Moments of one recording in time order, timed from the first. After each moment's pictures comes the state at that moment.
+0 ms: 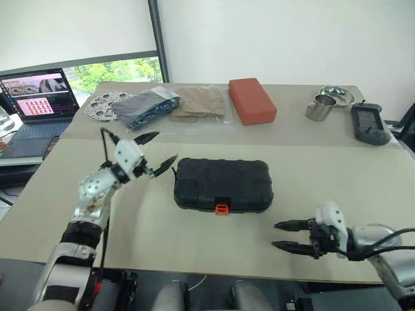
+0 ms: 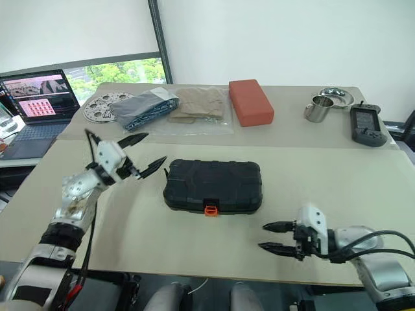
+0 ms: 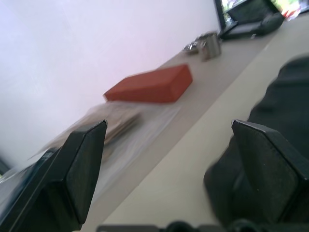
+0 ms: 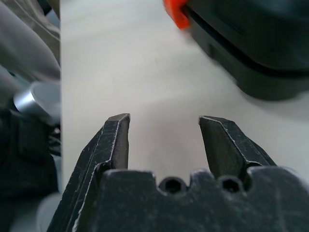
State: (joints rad) left arm -0.57 0.53 -0.11 0.41 -0.40 -0.33 -0.82; right arm 0.09 -0.83 0.03 -0.19 0.53 0.21 1.13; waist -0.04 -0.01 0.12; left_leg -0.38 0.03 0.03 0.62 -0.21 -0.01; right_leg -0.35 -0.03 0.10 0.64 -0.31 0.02
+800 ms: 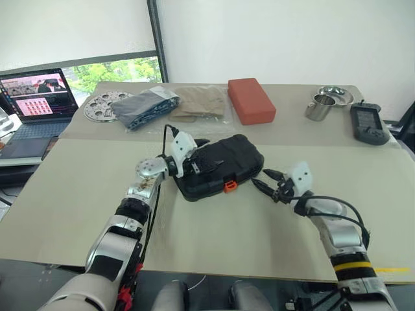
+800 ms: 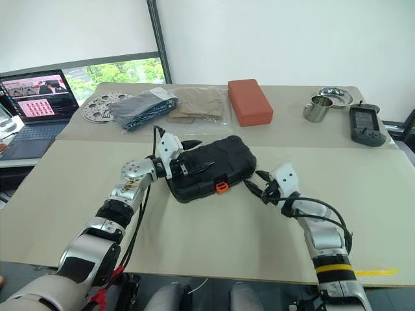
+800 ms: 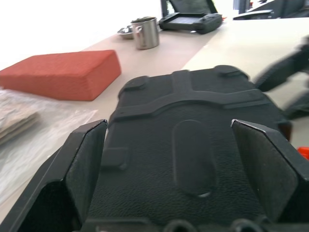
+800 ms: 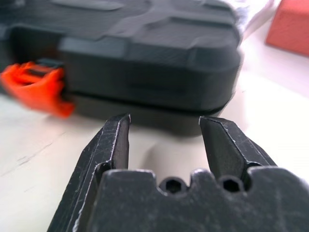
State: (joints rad) left arm -0.78 0.26 -0.14 0.78 -0.18 -0.24 -0.88; right arm -0.20 -0.47 0.01 0.03 0.23 0.16 0.67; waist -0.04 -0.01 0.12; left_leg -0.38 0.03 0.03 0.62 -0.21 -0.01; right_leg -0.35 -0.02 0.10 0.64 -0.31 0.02
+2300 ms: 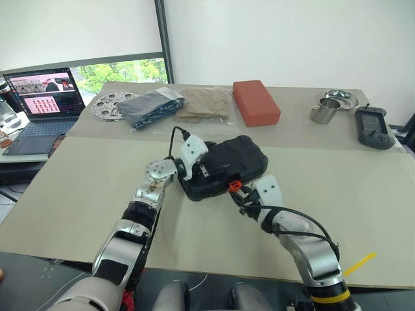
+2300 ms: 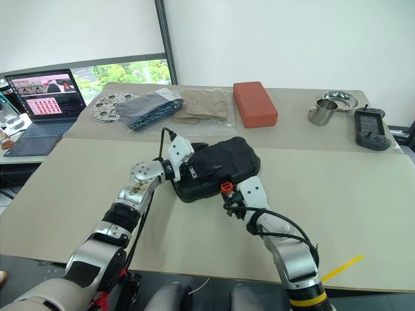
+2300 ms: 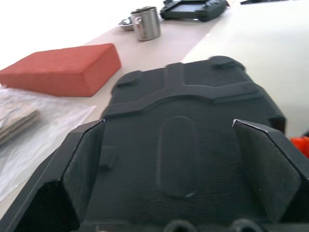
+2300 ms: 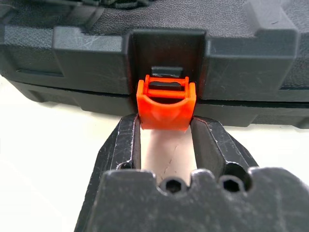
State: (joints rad) left arm -0.75 0.21 -0.17 0.66 -0.06 -0.18 -0.84; right arm -0.12 -0.28 0.17 -0.41 0.14 0.69 0.32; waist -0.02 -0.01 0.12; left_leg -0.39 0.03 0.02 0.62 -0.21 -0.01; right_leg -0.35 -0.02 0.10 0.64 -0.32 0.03
